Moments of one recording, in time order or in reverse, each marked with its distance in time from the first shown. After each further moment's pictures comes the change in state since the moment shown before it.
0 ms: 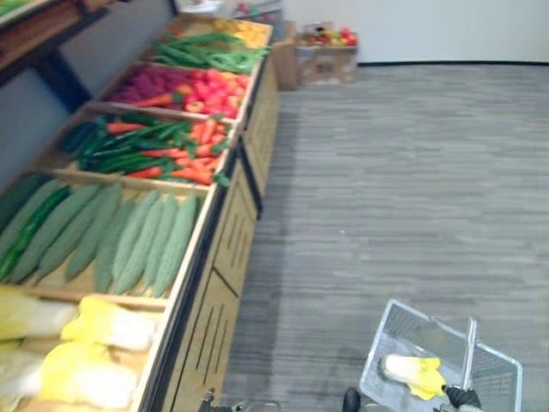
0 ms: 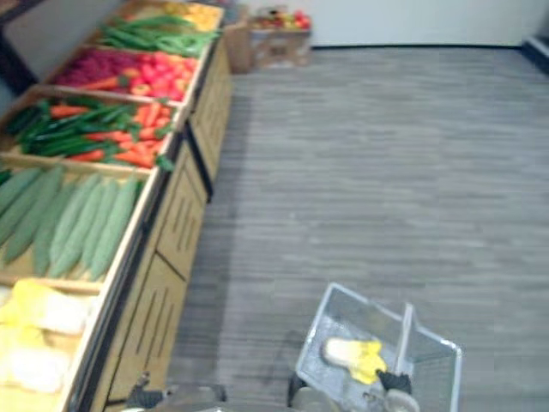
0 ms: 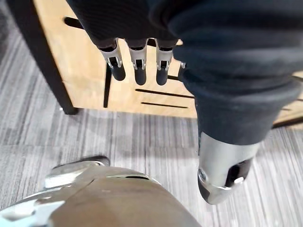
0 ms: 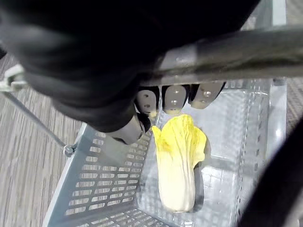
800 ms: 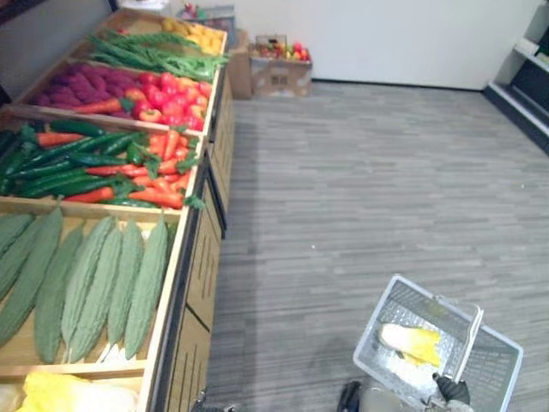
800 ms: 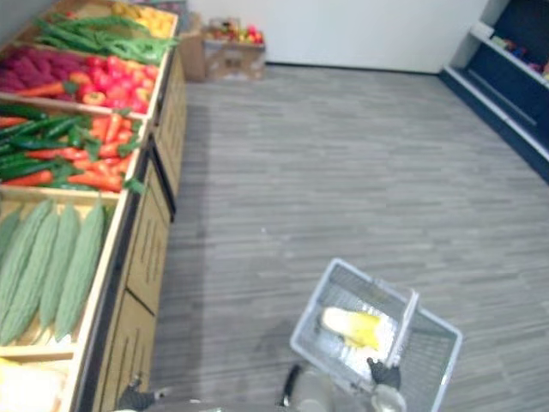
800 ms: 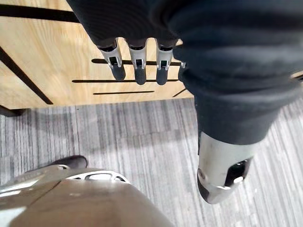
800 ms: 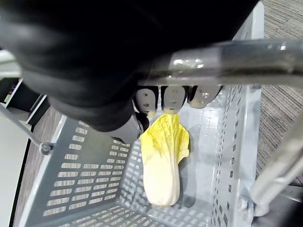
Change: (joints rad) left arm -0.003 0.024 0.004 -0.019 0.019 0.007 -0.022; right arm 0.041 0.128 -0.082 -0.162 0.016 -0.041 0.000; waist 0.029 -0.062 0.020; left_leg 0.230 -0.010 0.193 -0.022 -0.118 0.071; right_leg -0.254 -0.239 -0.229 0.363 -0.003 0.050
